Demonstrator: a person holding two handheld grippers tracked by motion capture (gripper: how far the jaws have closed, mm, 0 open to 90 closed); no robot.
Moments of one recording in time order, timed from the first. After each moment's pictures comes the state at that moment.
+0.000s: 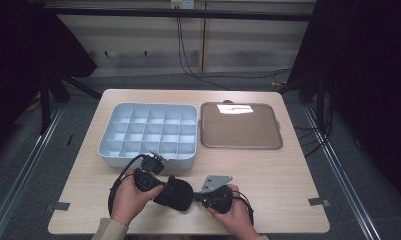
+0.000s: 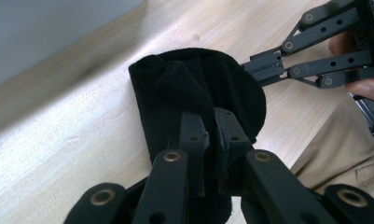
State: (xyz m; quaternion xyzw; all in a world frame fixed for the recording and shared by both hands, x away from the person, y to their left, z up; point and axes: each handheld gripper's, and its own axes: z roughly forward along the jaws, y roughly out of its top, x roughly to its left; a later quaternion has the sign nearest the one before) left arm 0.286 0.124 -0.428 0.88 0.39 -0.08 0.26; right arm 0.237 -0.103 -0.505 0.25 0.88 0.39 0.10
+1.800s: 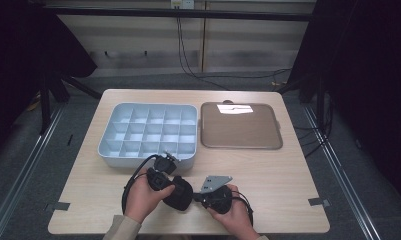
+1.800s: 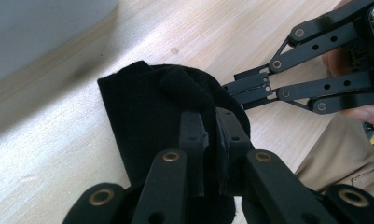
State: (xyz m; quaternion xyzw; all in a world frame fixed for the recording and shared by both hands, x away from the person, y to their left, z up) left arm 0.290 0.095 -0.437 0.89 0.38 -0.10 0.25; right arm 0.237 -0.102 -0.505 0.25 0.88 0.40 0.09
